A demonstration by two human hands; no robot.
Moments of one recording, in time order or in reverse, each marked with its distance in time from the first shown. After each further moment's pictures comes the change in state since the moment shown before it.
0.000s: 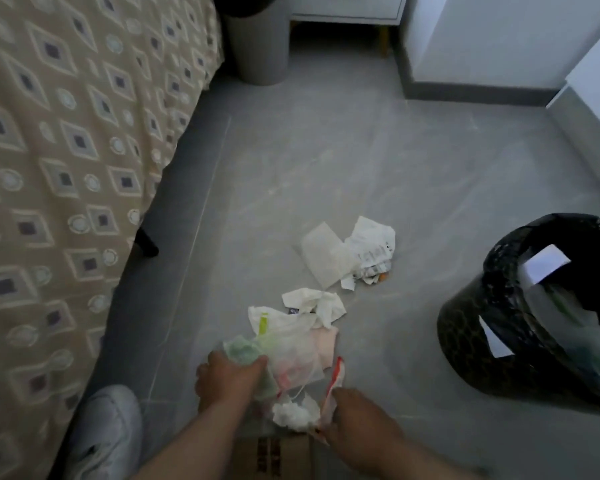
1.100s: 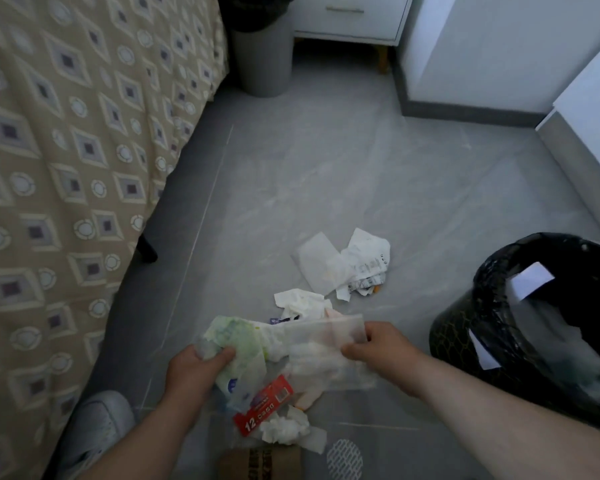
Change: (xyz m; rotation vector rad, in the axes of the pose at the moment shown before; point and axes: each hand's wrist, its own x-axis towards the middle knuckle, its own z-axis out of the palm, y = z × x) left_hand 0.019 -0.010 -0.043 -0.606 -0.157 0.139; right_hand 0.014 -0.009 -0.110 0.687 0.146 0.033
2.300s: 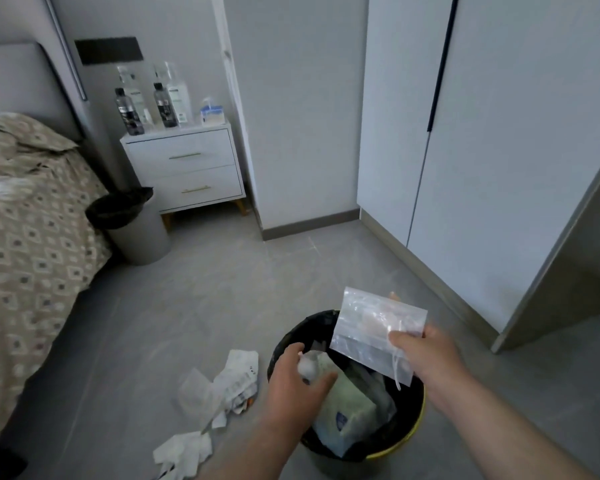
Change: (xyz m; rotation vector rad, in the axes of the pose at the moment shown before) left_hand -0.268 0.159 0.304 0.517 -0.380 0.805; right_hand -0.194 0.045 -0.292 0.664 0.799 -0.127
